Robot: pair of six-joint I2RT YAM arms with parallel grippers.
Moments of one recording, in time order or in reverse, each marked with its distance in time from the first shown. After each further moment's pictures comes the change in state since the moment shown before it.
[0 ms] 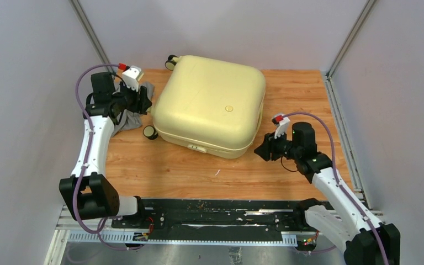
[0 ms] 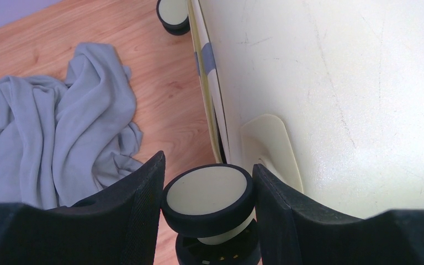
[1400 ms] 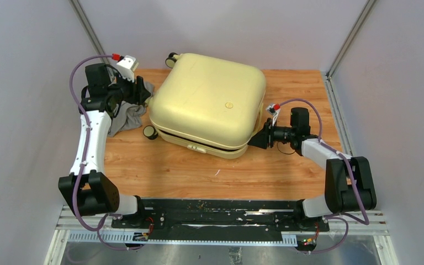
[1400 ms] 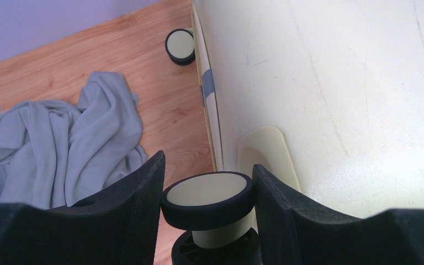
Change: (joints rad) left arm 0.013 0.036 0.127 -0.013 0.036 -0.069; right arm -0.224 0.542 0.085 0.383 -0.609 -0.113
